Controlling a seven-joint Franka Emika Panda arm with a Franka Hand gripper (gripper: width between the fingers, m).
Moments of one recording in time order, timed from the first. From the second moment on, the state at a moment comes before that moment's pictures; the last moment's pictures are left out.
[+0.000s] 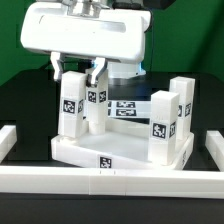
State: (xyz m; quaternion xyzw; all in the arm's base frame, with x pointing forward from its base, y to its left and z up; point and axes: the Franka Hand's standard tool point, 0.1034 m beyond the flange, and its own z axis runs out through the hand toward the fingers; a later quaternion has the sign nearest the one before) arm 0.541 -0.097 0.120 0.97 -0.14 0.21 0.06
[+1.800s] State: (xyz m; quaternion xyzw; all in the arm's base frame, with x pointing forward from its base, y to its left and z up) arm 0.550 -0.099 0.123 0.99 -0.13 -0.03 -0.02
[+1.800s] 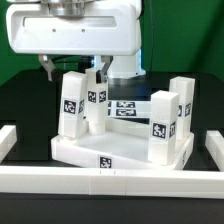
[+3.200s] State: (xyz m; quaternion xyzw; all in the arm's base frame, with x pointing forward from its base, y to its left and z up) arm 0.546 -0.113 0.126 0.97 -0.25 -0.01 -0.03
